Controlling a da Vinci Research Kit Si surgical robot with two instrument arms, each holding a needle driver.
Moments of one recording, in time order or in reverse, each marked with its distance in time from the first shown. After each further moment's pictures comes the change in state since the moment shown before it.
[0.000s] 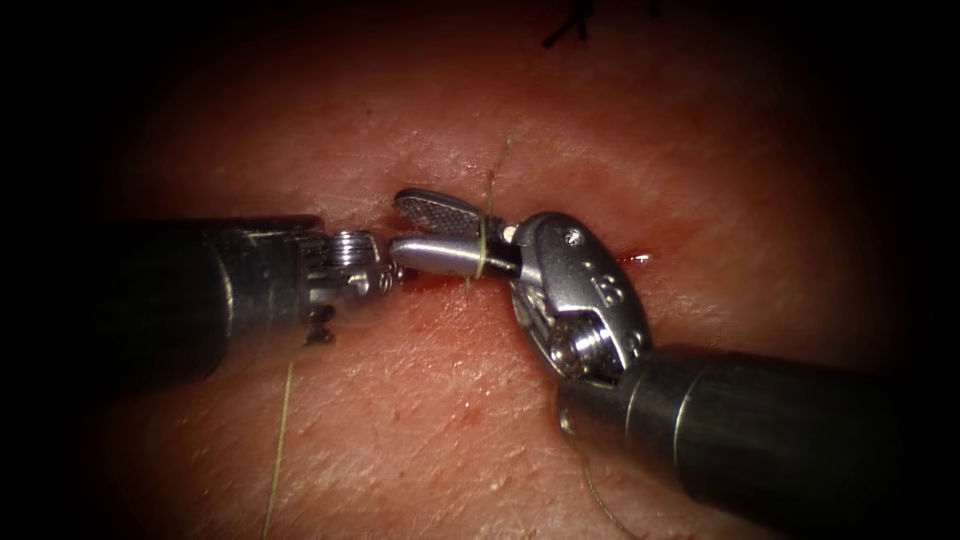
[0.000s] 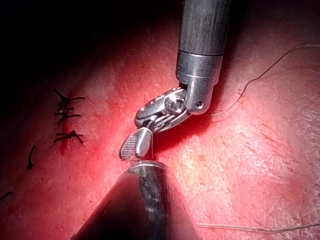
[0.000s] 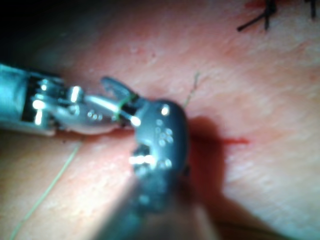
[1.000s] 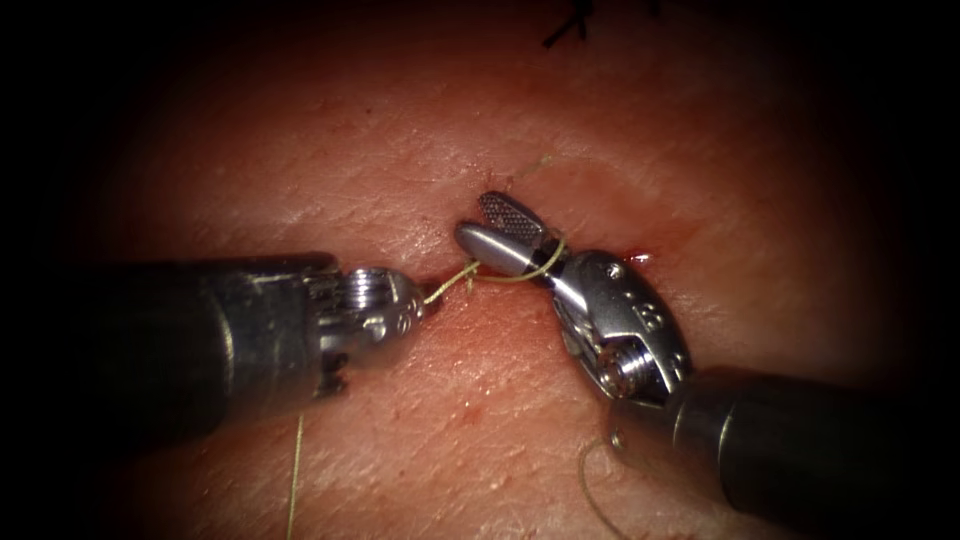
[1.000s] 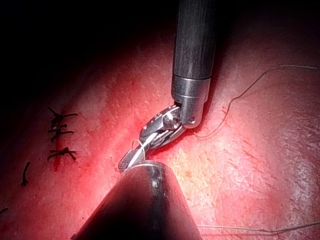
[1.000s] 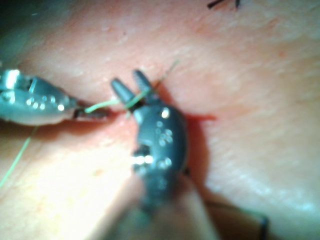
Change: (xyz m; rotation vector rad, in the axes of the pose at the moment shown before) right arm -0.004 0.001 -0.005 -0.541 -0.109 0.072; left arm 0.004 0.001 -0.005 -0.042 0.008 0.016
